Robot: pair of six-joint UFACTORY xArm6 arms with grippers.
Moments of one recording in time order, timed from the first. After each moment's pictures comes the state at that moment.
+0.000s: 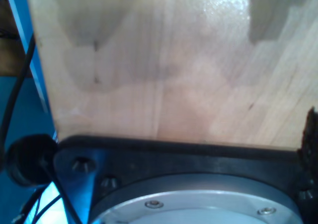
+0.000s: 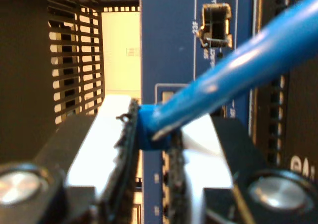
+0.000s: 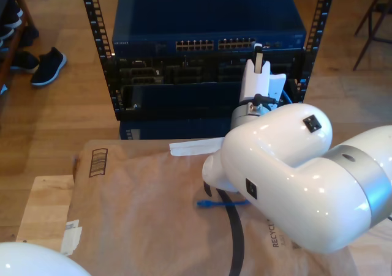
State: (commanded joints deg) left arm 100.4 -28.4 -5.2 3.1 57.8 1.6; right arm 27.8 43.7 -71.1 40.7 -76.6 73.7
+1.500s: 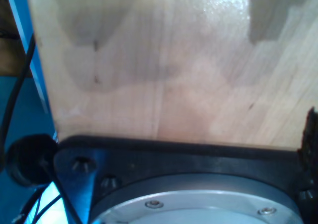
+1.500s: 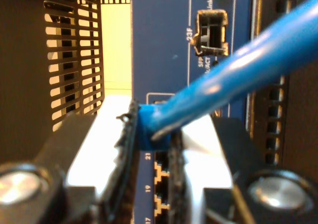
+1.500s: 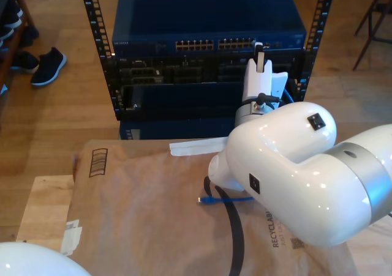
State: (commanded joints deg) left arm 100.4 -28.4 -5.2 3.0 57.8 1.6; right arm 26.7 44.4 -71.3 37.2 -76.6 74.8
